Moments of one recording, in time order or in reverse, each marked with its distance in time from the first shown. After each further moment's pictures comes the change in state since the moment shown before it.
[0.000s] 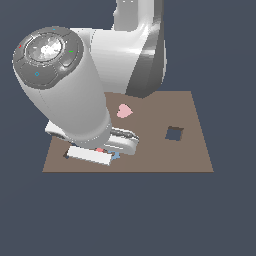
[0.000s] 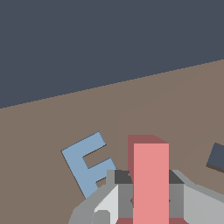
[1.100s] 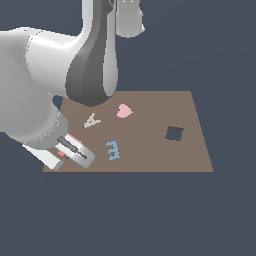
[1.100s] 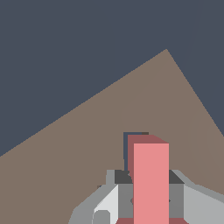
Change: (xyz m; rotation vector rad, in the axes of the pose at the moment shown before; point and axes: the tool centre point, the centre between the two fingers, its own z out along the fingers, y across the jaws) arm 0.023 0.091 -0.002 -0.001 -0.001 0.359
